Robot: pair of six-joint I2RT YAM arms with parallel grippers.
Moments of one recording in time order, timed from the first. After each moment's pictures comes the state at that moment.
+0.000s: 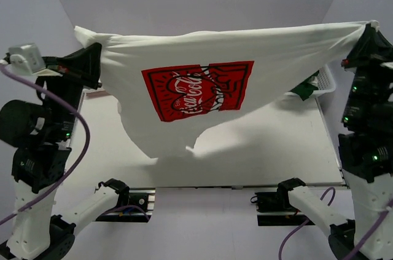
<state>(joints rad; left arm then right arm) -0.46 0.84 1.59 -0.34 -0.27 -0.26 0.32 0.86 1.53 -0.02 0.53 -0.10</state>
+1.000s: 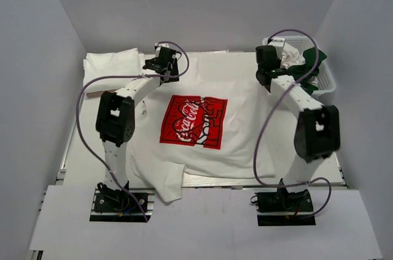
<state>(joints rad) -0.38 2.04 1.68 -0.42 -0.45 -0.31 0.26 1.72 1.38 -0.25 0.62 0.18</state>
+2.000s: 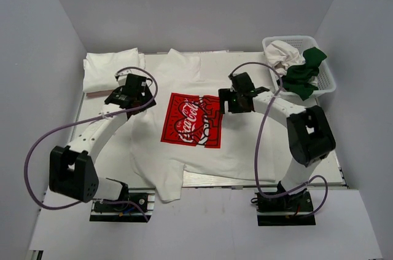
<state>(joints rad) -0.31 1.40 1.08 -0.61 -0.40 -0.61 0.46 1.72 1.16 -0.38 -0.01 0.28</state>
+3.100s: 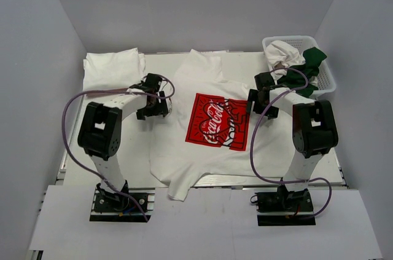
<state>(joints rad) -0.31 1.81 1.19 -0.56 -0.22 -0.48 0.21 1.82 1.15 -0.51 0.20 0.38</state>
